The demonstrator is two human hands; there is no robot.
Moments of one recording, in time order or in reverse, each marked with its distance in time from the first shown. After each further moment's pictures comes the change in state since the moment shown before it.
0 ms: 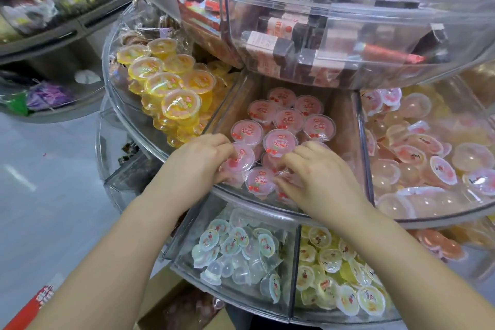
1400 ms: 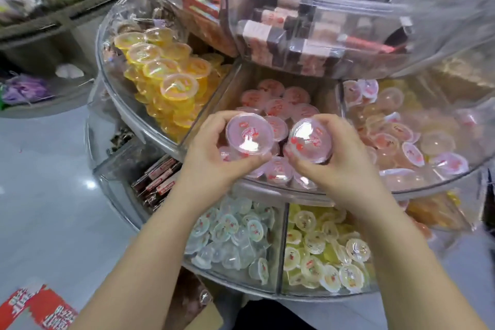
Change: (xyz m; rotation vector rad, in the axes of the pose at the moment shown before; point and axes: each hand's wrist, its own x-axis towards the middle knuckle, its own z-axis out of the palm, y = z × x) left_hand -0.024 0.061 -0.002 -1.014 0.386 -0.217; right_hand -0.025 -0.007 -0.044 0.520 0.043 0.444
